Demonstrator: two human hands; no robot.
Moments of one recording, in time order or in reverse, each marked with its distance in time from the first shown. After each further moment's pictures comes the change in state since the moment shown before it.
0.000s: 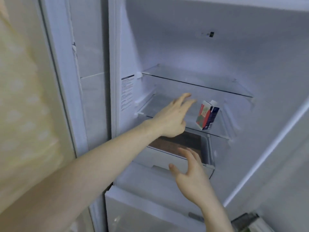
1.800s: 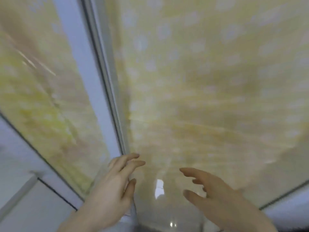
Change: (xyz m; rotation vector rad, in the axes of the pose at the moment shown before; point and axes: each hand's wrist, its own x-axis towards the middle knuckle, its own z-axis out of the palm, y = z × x) left_hand -0.547 0.153 -0.044 0.440 0.542 -1.571; right_hand -0.113 -0.185 0.223 -0.161 -1.495 -1.092
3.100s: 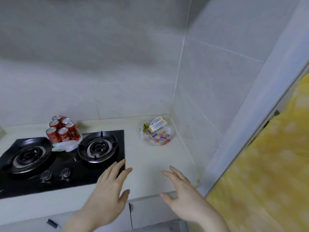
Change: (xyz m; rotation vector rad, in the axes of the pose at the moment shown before) left_hand -0.388 -0.321 -0.244 0.352 0.388 -1.163; right_hand 0.209 -0.497 0.435 -0.334 -0.720 -0.894
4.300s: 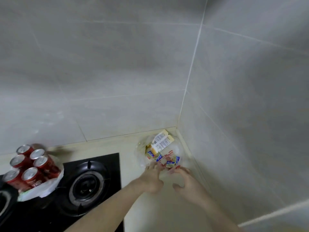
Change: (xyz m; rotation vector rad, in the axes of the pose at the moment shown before) left_hand 0.373 -0.060 0.108 -0.151 -0.588 -0.139; right_hand 0.315 0.089 -0.037 0.046 0.042 0.190
